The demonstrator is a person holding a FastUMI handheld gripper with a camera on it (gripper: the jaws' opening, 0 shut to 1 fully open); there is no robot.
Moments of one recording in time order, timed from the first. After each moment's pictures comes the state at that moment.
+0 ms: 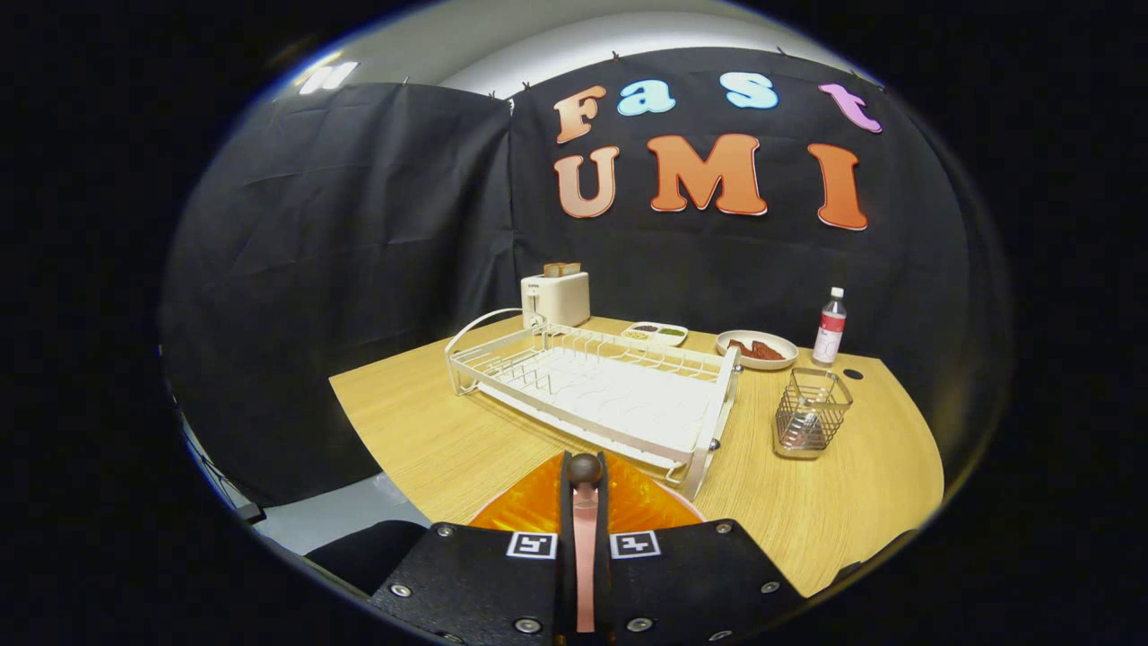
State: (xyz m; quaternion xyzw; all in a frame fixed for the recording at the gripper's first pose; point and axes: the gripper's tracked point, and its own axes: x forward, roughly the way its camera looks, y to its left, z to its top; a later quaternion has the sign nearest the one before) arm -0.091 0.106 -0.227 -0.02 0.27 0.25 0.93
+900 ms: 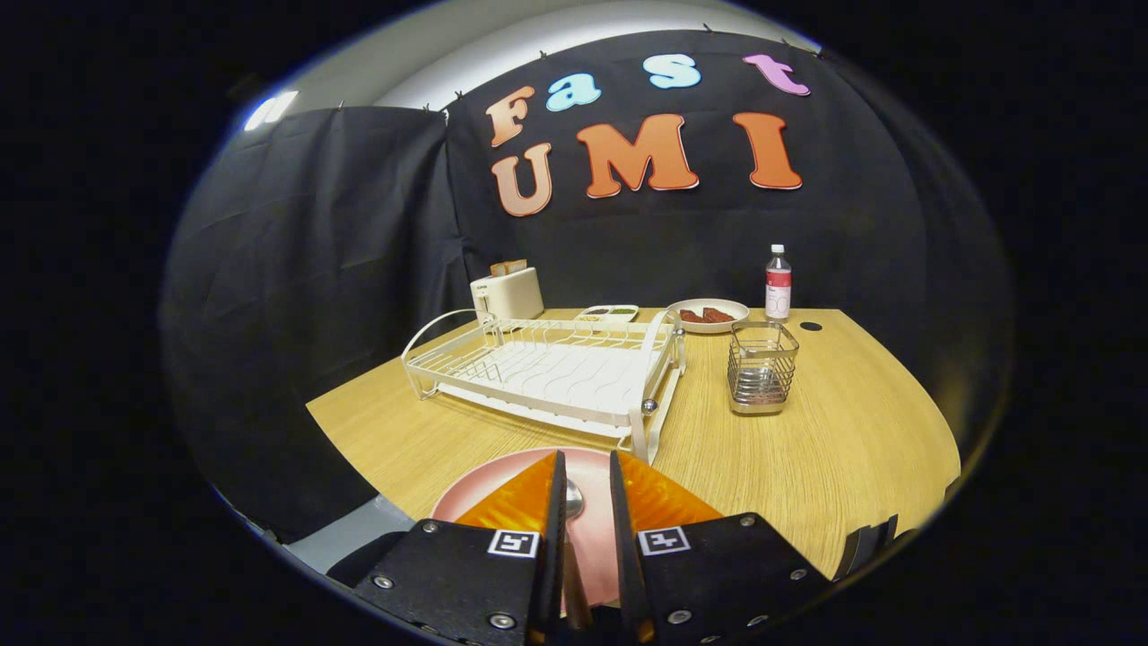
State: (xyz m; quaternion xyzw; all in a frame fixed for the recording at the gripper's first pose) arm -0.090 0.052 -0.231 0.03 0.28 0.17 0.94
